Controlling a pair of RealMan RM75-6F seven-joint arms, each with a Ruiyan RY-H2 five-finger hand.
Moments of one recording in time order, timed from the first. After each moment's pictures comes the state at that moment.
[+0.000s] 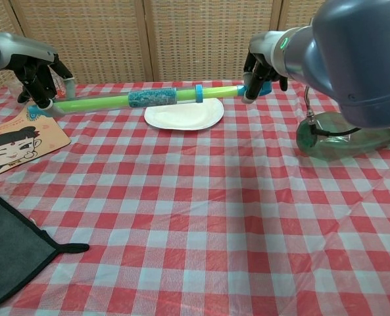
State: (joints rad) left arm -1.05 -1.17 -0.15 -1.70 0.24 0.85 0.54; right arm 1.14 -1.71 0.53 -1.44 -0.20 1.25 -0.94
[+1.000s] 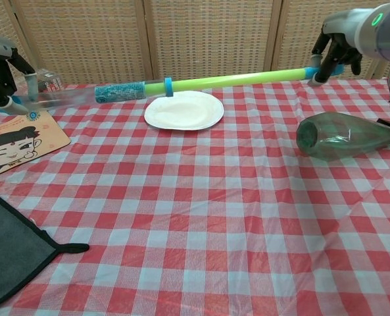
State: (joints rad) left arm -0.97 -1.06 -0.09 -1.81 0.33 0.93 0.50; right arm 0.98 -1.49 0.49 -1.58 -0.20 1.30 -0.89
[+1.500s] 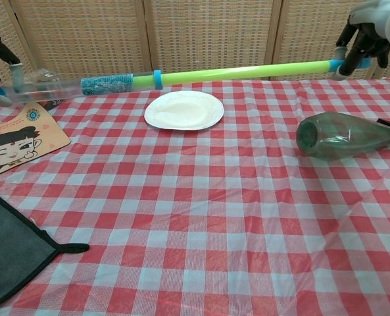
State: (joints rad) left arm -0.96 -0.99 -0.08 -1.87 0.36 0.95 0.51; right arm 0.94 -1.42 0.48 -1.65 -0.20 1.33 -0.87
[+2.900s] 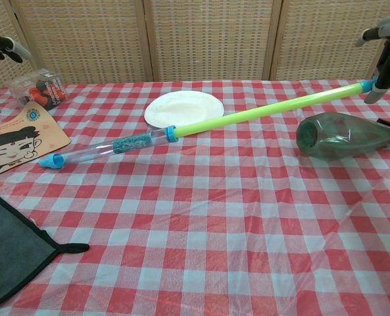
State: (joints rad) left arm -0.91 -0.97 -0.08 -1.90 0.44 0.97 0.49; right arm 0.88 -1.32 0.39 -1.66 -0.22 1.22 -0.83
